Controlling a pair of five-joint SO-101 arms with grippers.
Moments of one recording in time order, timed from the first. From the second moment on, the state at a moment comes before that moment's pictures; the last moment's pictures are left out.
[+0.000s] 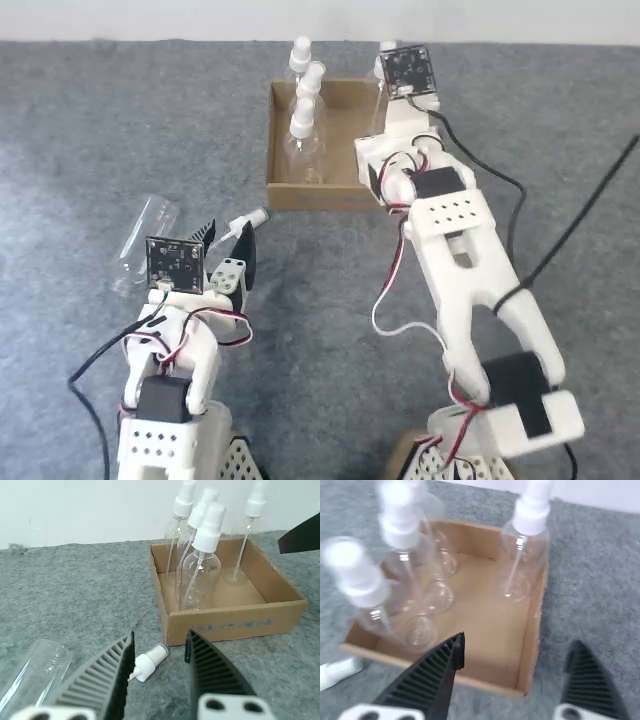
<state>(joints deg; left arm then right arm) -0.2 -95.0 90.6 39.5 4.4 -19.3 -4.7 15.8 38.0 -1.8</state>
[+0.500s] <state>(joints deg) -0.5 -95.0 90.6 39.5 4.4 -29.8 -11.4 15.8 55.4 -7.0</state>
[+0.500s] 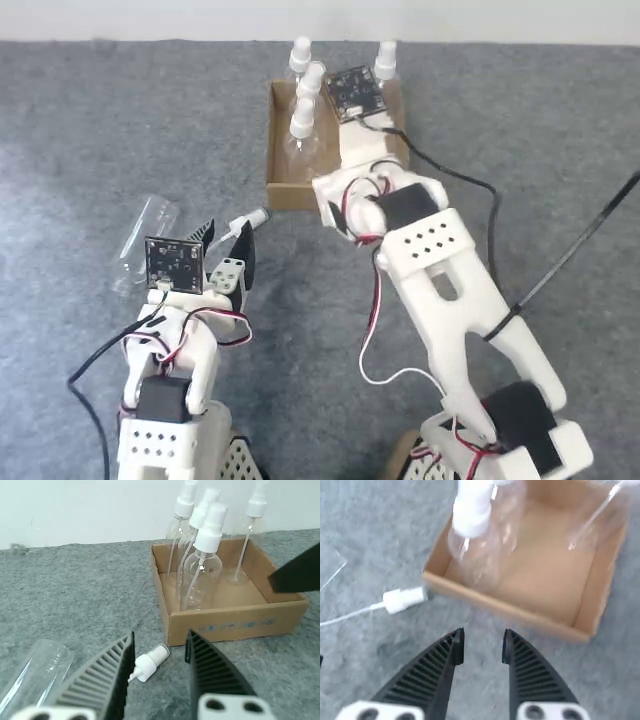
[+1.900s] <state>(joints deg) -12.3 -95.0 76.4 53.6 4.4 -30.5 -11.5 21.8 61.6 -11.6</state>
